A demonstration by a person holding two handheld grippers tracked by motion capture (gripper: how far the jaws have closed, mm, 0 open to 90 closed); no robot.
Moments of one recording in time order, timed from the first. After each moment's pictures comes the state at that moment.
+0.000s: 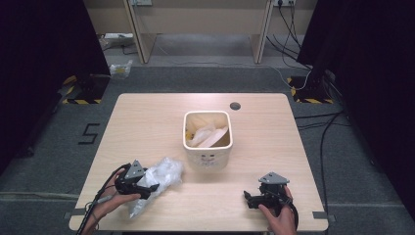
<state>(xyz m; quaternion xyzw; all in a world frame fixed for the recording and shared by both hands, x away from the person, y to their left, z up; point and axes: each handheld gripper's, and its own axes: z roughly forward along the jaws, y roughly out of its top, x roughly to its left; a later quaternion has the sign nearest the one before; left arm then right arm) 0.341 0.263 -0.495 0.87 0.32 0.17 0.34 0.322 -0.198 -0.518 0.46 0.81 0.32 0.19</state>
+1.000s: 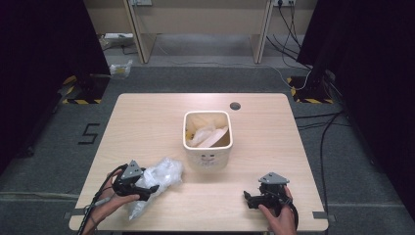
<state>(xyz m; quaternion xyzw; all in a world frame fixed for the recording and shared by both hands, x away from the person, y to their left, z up) 0.334 0.265 -0.487 0.85 0.35 0.15 0.36 0.322 -0.198 -0.518 0.45 0.81 0.32 0.19</state>
